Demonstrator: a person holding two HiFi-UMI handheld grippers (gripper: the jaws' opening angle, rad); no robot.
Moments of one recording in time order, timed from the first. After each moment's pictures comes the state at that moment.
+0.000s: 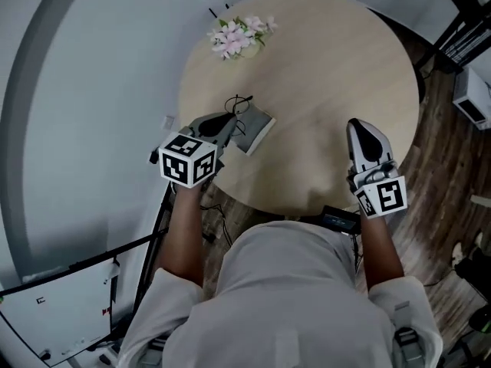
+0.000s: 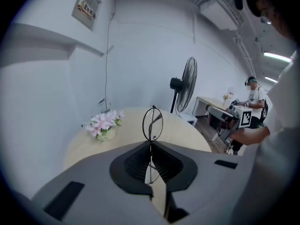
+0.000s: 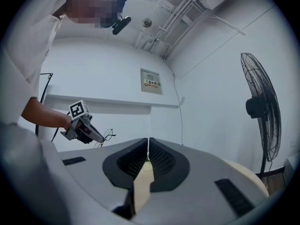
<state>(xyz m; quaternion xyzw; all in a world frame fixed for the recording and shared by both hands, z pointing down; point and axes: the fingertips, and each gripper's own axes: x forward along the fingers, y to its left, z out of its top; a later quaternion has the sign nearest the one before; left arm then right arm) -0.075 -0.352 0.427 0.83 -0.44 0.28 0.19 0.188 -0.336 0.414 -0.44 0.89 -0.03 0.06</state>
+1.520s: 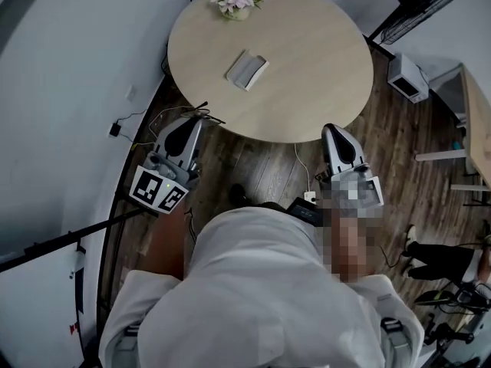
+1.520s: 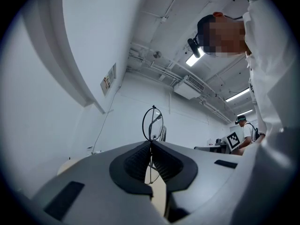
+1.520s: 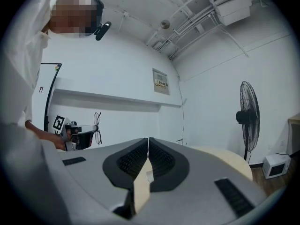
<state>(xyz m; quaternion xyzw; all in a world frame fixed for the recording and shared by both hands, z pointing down) -0.245 -0.038 0.312 0.91 -0.41 -0.11 0.03 0.029 -0.026 0.344 -0.49 0.87 -0.04 0.02</state>
